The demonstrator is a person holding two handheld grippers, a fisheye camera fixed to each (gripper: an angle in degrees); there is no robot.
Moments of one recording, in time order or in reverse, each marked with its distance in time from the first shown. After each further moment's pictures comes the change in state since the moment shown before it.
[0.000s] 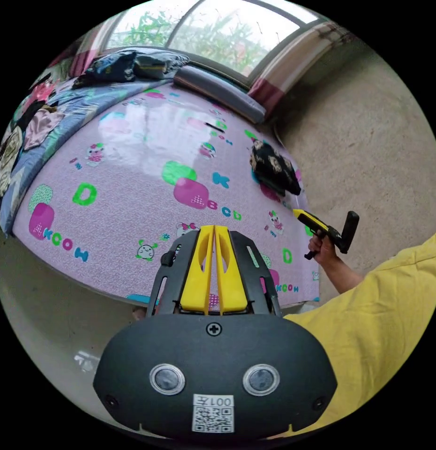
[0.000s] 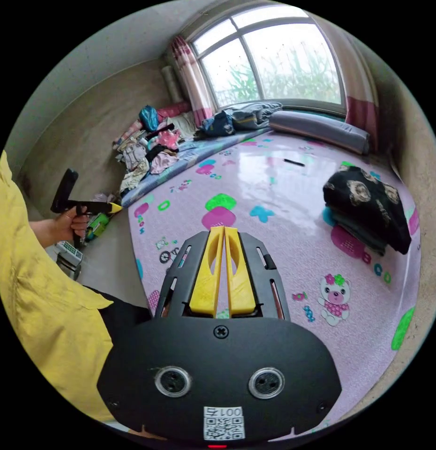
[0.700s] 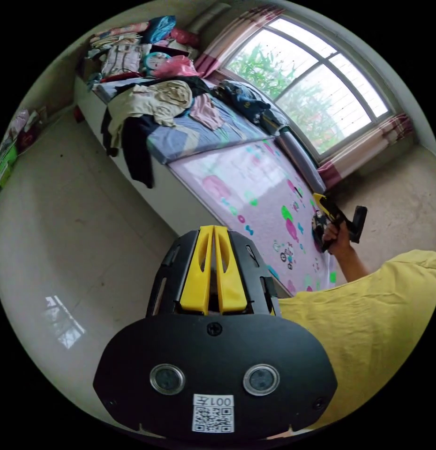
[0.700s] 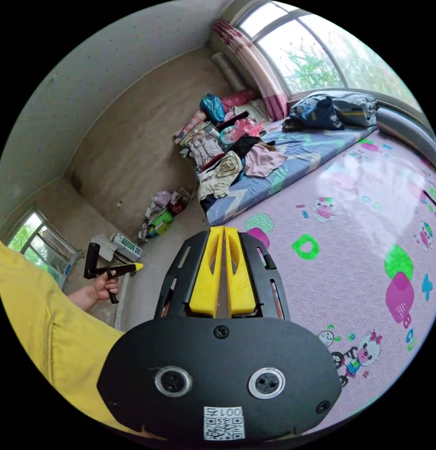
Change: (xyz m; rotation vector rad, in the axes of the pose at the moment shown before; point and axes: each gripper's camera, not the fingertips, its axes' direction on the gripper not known) left arm -0.450 0.290 -0.366 0.224 -0.163 -0.392; right arm -0.270 -0.120 0.348 -0.055 -0.399 -0.054
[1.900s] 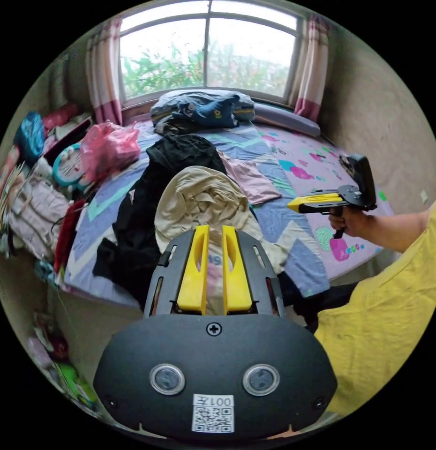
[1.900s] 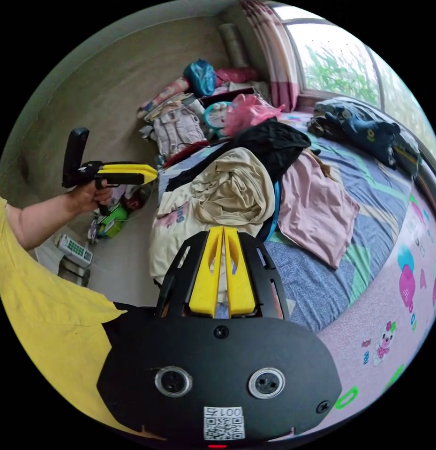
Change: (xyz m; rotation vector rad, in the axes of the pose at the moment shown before) left arm -0.314 -0.637 -0.132 -0.102 -0.064 0.863; right arm 0.083 -0.311 0.622 -0.107 0.297 -0.047
